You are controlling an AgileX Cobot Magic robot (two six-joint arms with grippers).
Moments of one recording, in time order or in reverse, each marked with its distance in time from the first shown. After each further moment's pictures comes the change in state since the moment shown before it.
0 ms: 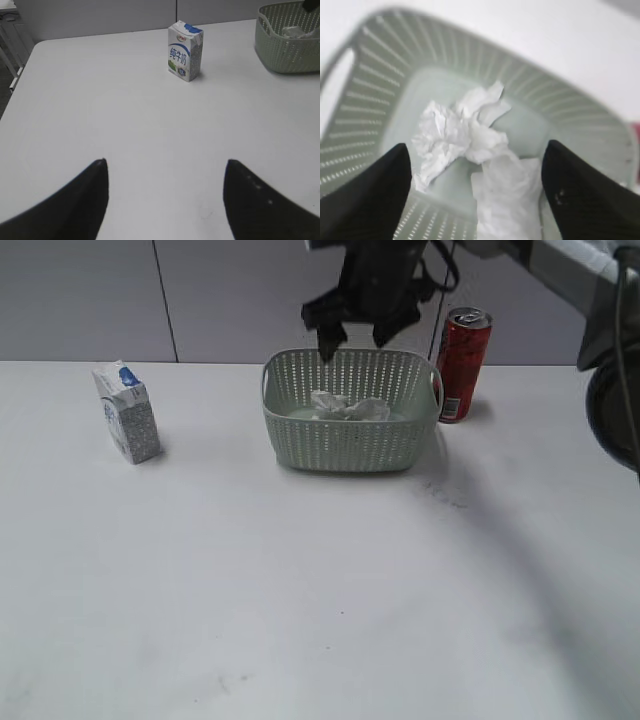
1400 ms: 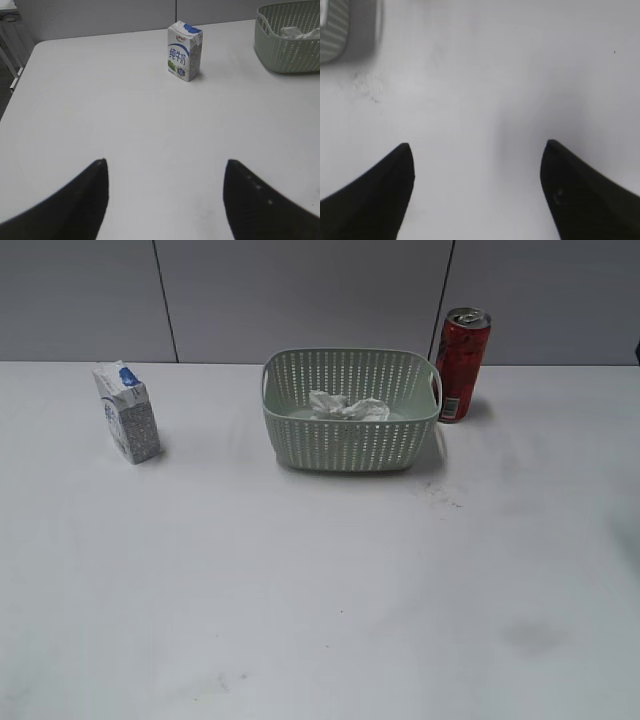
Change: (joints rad) left arm 0.000 0.000 0.000 0.000 0.000 0.000; right arm -0.484 -0.872 1.021 0.048 -0.104 -0.115
